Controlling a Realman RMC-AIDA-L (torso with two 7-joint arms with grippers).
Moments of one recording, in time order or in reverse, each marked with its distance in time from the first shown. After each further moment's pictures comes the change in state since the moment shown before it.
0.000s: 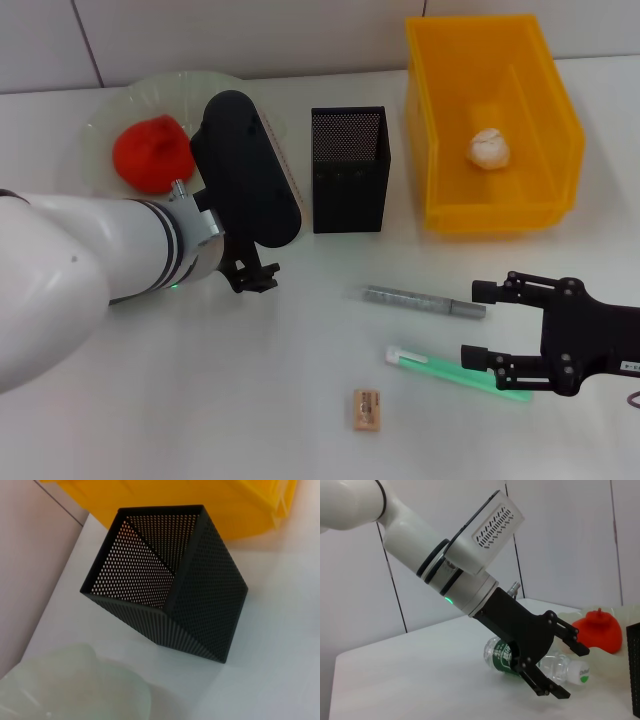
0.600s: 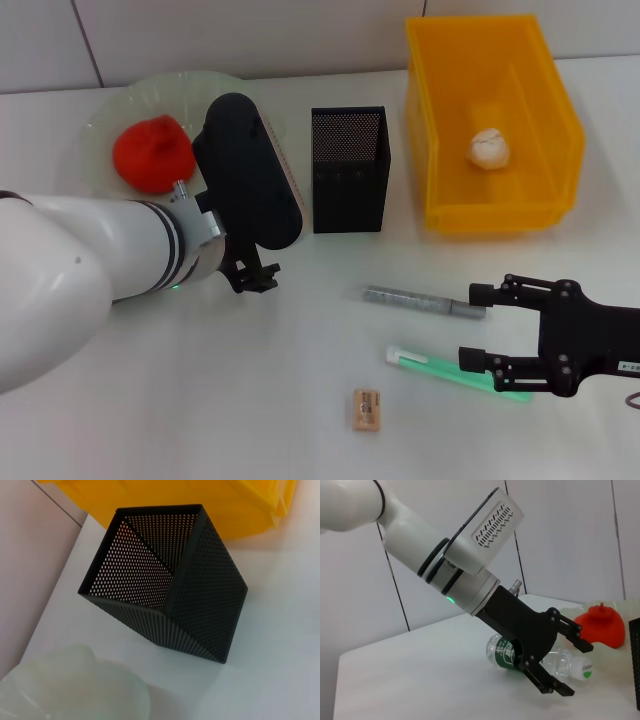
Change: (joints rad) left arm -0.004 0.000 0.004 -0.011 0.000 -0.010 0.004; right arm 0.008 0.000 0.001 0.001 -0.015 0.000 0.024
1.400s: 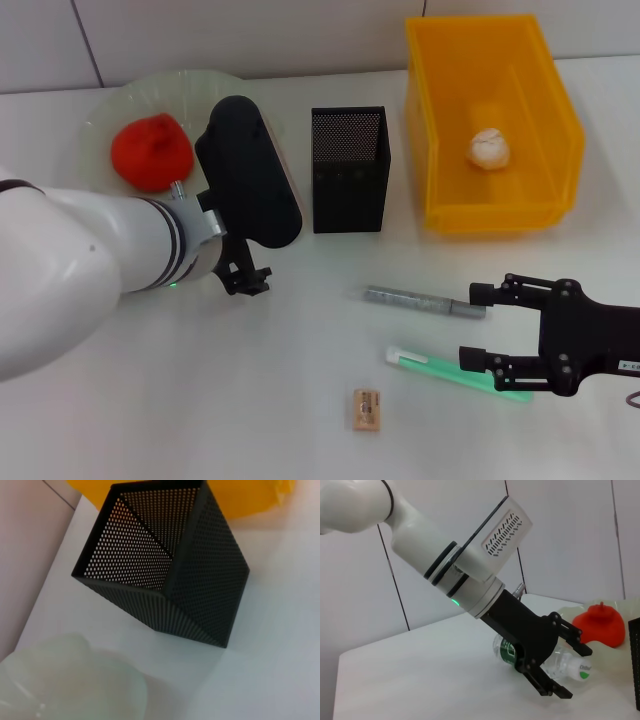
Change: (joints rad) left arm -0.043 0.000 -0.005 -0.058 0.000 0.014 -0.001; right arm 0.002 -0.002 0.000 0.000 -0.001 0.000 0.001
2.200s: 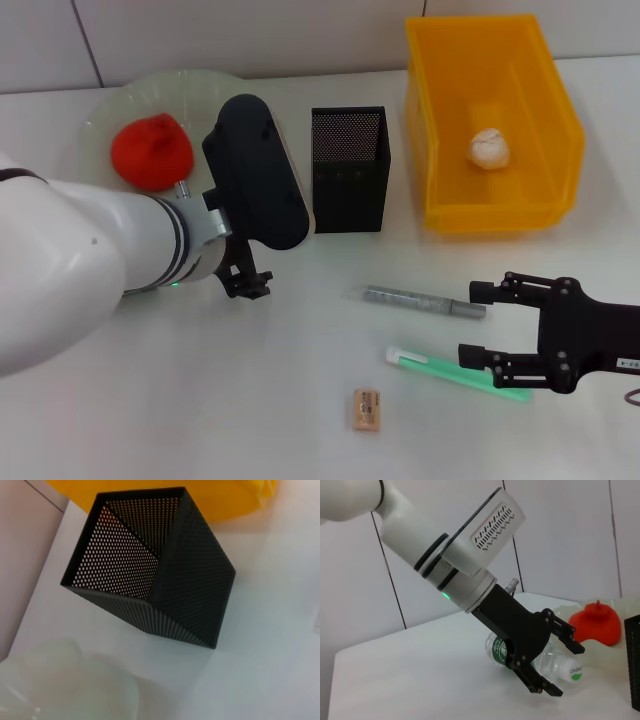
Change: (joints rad) left arm -0.006 0.000 0.003 0.045 0.002 0.067 0.009; right arm 0.002 0.000 -0.002 0.000 0.000 0.012 0.000
